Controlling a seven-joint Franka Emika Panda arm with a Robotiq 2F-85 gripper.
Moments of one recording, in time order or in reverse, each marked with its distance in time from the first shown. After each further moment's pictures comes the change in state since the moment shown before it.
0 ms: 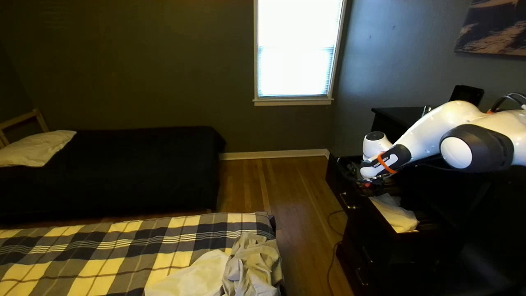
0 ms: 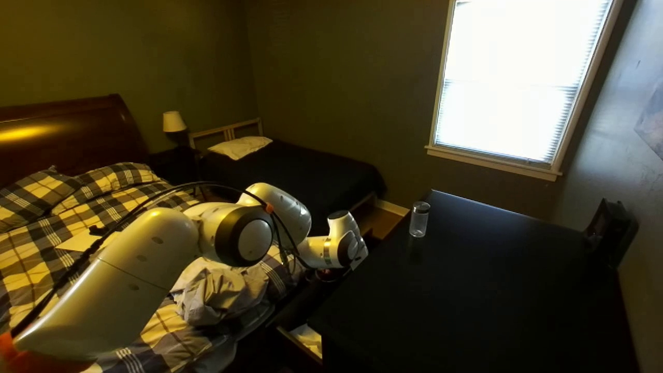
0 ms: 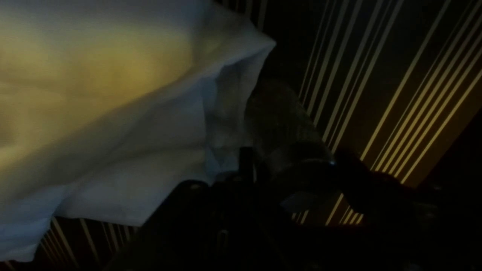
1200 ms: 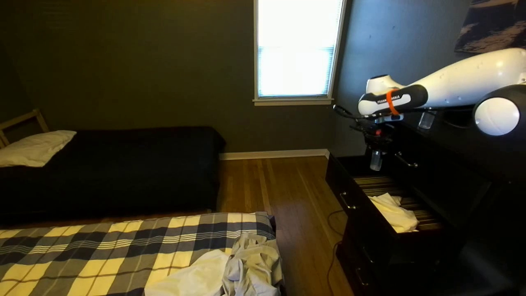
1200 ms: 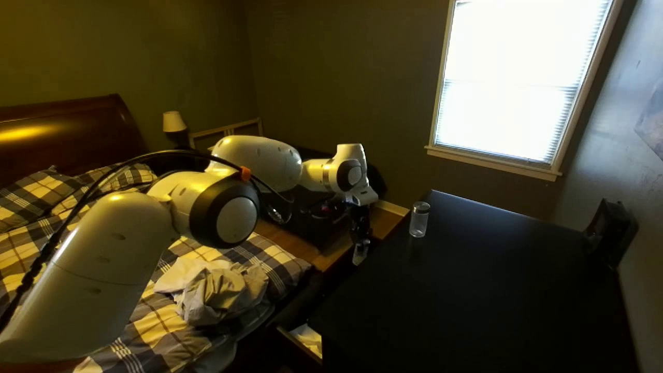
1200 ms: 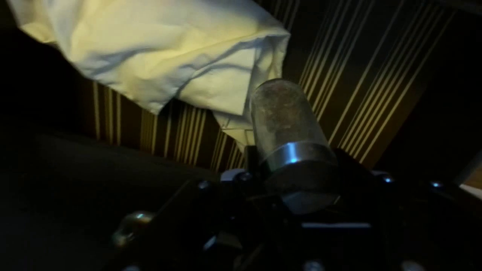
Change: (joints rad) arm -0.055 -0.266 0.120 0.204 0.088 -0.682 -0.349
